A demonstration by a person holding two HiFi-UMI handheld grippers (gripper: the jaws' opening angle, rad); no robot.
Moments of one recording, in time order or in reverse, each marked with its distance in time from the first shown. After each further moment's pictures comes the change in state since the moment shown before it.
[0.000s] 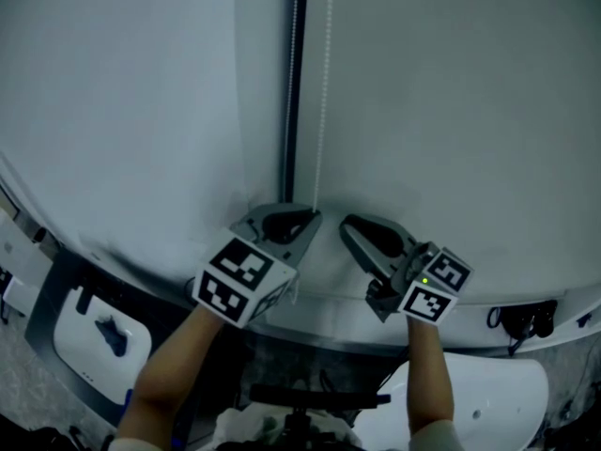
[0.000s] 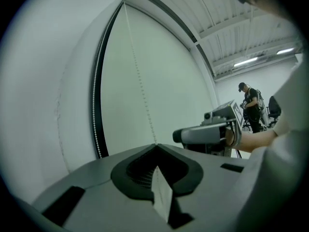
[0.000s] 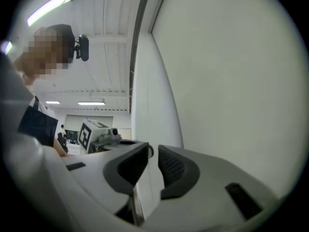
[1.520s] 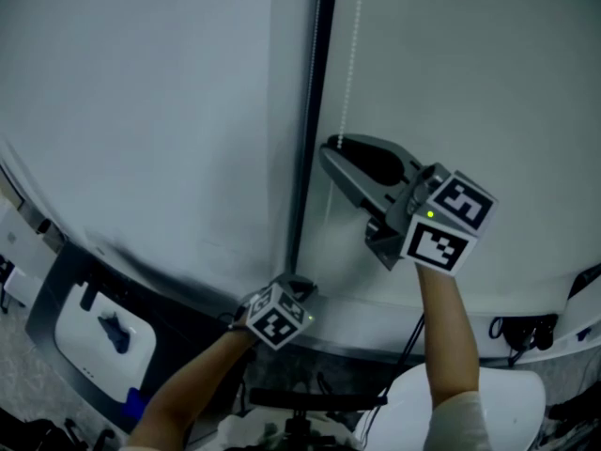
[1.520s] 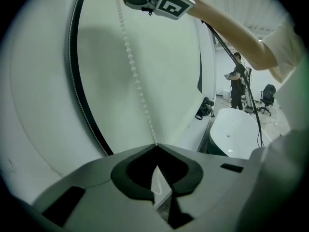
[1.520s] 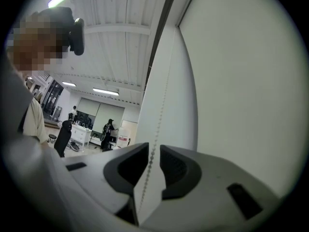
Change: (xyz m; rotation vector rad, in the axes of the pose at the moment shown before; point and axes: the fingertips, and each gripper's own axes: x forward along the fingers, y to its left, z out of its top) left arm 0.026 -0.059 -0.225 0.012 0.479 -0.112; right arm 0.092 0.031 0.104 -0.256 0.030 0.113
